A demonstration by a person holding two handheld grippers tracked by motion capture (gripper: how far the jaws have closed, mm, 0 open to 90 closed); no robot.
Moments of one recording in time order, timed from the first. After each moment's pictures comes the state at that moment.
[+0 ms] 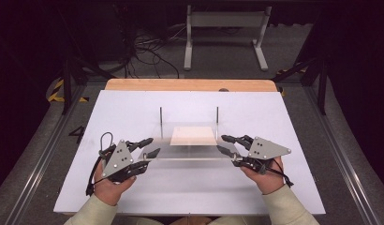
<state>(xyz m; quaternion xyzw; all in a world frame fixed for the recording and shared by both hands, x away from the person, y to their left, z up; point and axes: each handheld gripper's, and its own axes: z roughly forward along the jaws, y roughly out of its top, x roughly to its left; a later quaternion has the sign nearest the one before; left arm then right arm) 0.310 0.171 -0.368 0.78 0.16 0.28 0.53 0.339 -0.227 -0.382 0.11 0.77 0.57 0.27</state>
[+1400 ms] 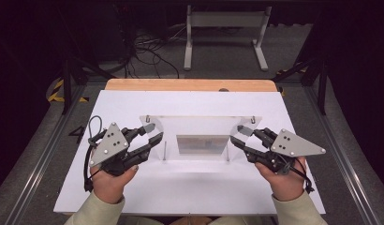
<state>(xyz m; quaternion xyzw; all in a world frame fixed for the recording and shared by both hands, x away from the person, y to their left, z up) 0.300 0.153 -0.302 0.73 0.22 0.26 0.59 0.304 -0.239 -0.314 0.17 0.73 0.59 0.30</state>
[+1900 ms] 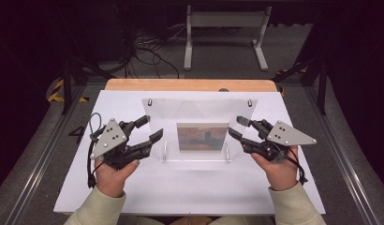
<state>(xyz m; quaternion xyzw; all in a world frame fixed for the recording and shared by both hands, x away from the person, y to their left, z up) 0.323 0.158 -0.322 0.72 0.24 0.26 0.60 0.338 -0.242 -0.331 0.19 0.71 0.60 0.30</state>
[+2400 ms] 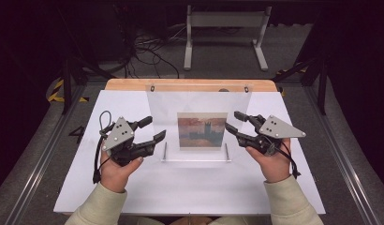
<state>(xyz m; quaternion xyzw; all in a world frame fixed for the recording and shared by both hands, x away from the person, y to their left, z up) 0.343 0.155 -0.341 0.74 0.25 0.24 0.57 0.360 -0.238 -0.342 0.20 0.72 0.59 0.31</state>
